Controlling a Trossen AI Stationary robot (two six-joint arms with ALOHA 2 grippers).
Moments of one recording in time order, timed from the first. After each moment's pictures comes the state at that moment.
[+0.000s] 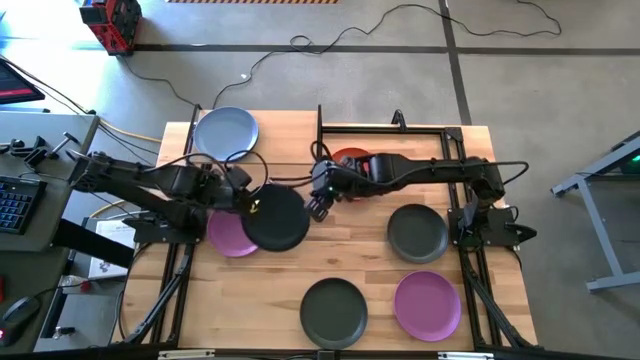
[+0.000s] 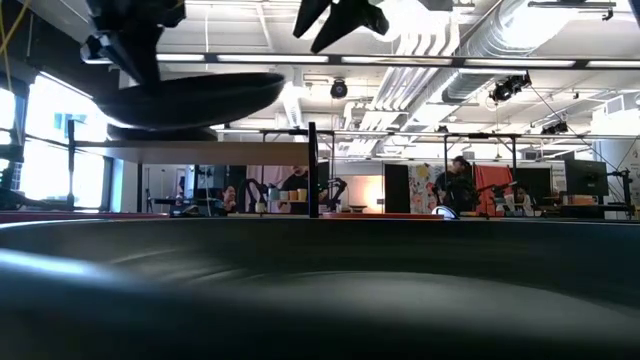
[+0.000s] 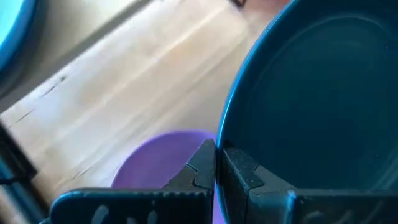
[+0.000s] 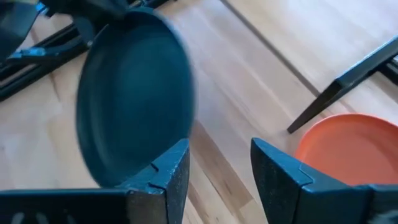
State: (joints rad) left arm -0.16 1.11 1.04 -1.13 -0.45 -0.93; right arm 0.05 1.87 1.93 -0.96 0.28 0.57
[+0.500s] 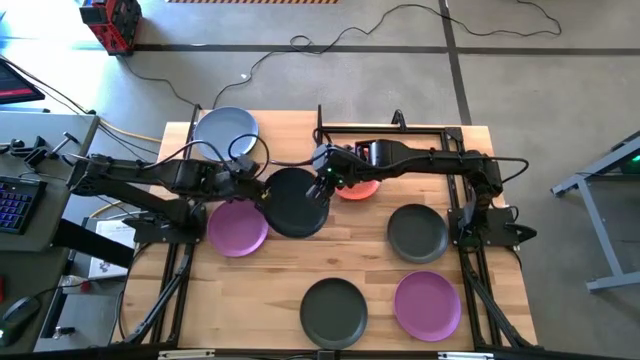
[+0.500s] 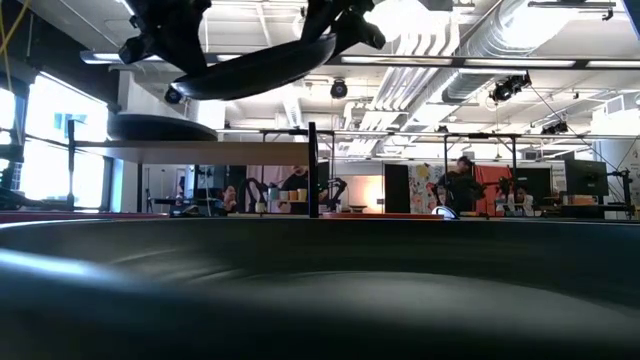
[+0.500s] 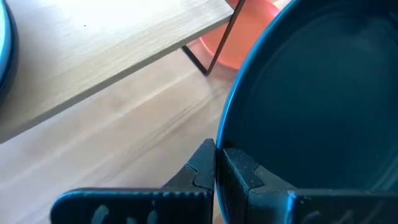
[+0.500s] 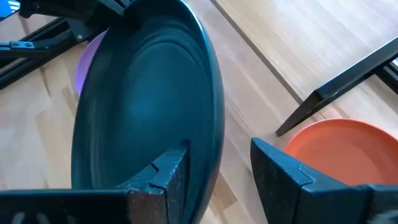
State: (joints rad) left arm -0.06 1.11 1.04 -0.87 -0.46 -0.87; right arm -0.04 1.87 1.93 -0.97 0.19 0.49
